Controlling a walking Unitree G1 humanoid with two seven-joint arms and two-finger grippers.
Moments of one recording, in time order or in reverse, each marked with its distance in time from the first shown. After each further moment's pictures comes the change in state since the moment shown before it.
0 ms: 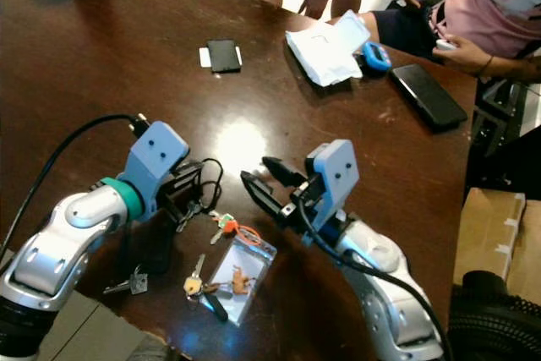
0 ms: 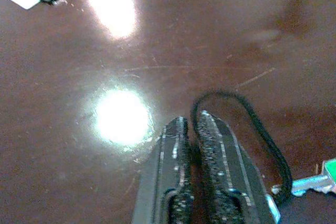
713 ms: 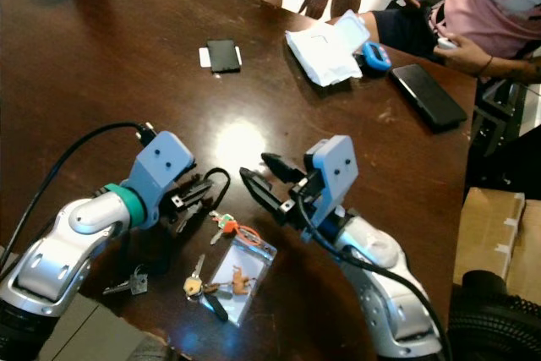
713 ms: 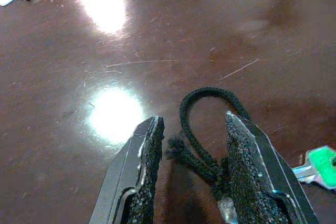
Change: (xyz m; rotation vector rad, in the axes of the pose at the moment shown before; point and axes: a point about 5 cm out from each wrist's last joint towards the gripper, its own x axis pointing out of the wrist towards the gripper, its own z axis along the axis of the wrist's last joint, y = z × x) left arm 0.001 -0.007 -0.003 0.002 0.006 -0.043; right arm 0.004 -0.001 0.003 -0.010 -0.011 0.006
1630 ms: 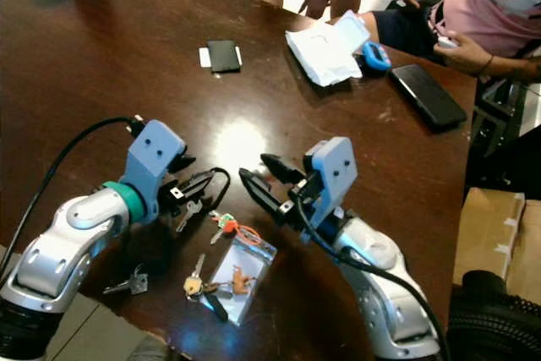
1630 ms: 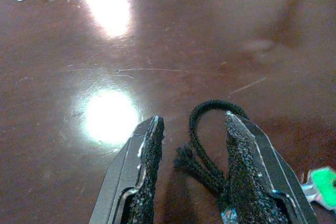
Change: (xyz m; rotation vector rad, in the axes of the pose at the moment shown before) left arm 0.000 0.003 0.003 -0.062 -0.018 0.014; right arm -0.001 0.001 -0.002 0.004 -0.005 -0.004
